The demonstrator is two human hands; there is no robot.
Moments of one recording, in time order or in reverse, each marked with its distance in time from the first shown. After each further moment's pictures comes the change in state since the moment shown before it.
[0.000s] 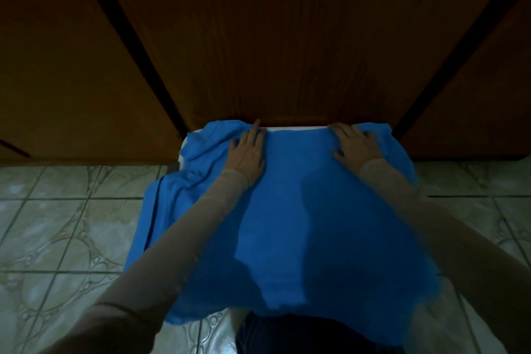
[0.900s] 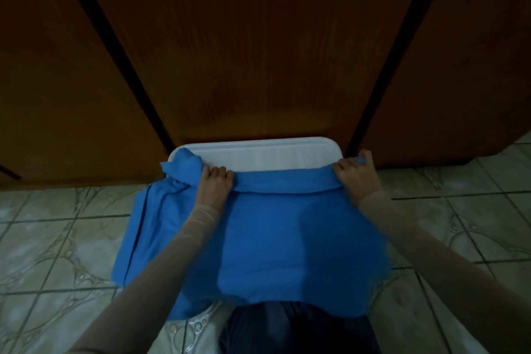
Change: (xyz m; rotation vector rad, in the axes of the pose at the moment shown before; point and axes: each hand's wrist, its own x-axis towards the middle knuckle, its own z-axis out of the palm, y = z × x) left_hand -0.069 0.015 -0.001 0.485 0.120 -0.025; right_hand -0.103 0.025 -0.018 -0.434 0.062 0.001
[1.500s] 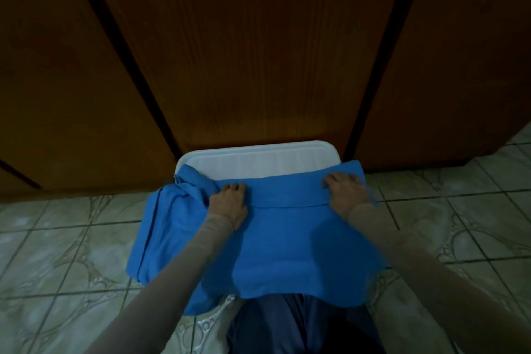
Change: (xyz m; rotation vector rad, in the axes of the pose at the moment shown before) left_hand -0.030 0.015 -0.024 -0.425 -0.235 -0.028; right_hand -0.026 -0.024 -0.001 0.485 -0.074 0.089
